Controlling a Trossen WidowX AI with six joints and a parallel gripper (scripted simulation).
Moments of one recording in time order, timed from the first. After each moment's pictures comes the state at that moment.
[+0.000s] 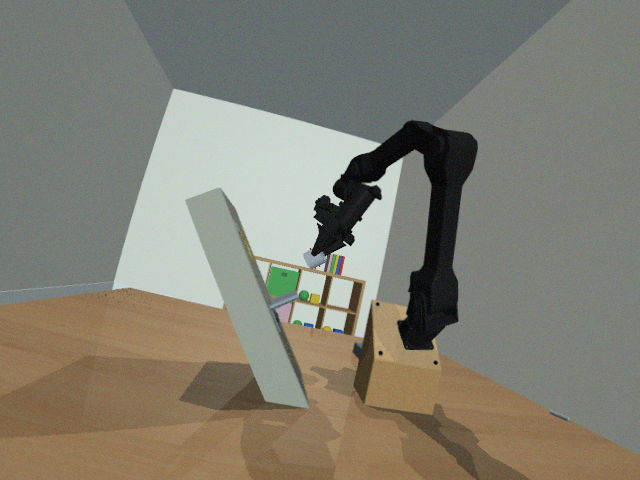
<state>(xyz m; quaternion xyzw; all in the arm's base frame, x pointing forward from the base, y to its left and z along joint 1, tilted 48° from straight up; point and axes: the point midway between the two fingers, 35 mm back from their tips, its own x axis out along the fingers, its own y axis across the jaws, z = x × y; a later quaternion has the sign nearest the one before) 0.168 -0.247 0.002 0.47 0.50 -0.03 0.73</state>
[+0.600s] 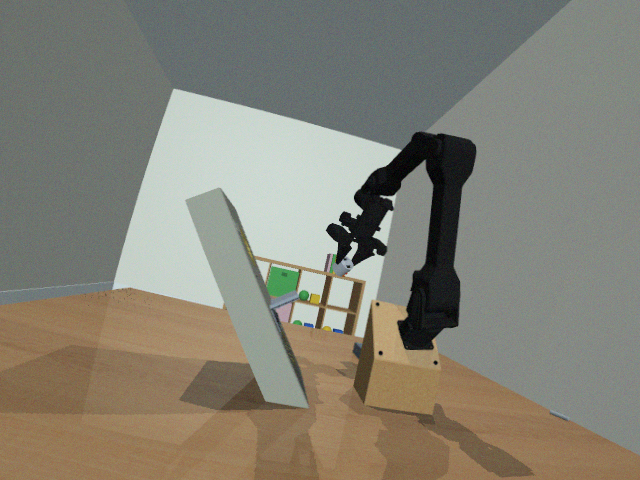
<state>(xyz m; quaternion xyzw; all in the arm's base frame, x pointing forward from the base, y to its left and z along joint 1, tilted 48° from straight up) 0.073 -0.294 -0.064 0.58 0.52 -0.29 0.56</state>
